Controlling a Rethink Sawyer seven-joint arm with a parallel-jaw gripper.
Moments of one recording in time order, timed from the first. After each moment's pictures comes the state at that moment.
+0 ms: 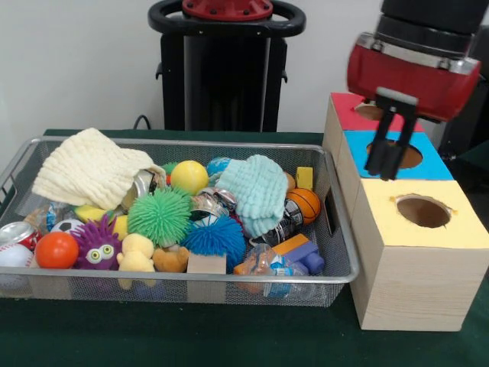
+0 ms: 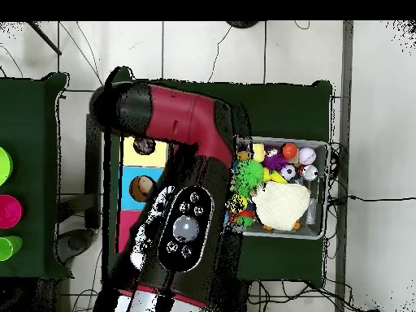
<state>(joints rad) 0.15 -0.42 -0.47 1.05 0.35 0.84 2.14</state>
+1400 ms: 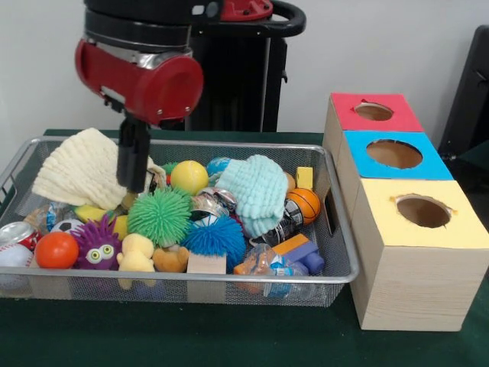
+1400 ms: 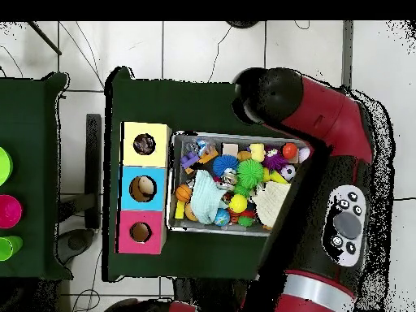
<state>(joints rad) -0.21 -0.46 -0.28 1.00 0.21 0.84 2.13</state>
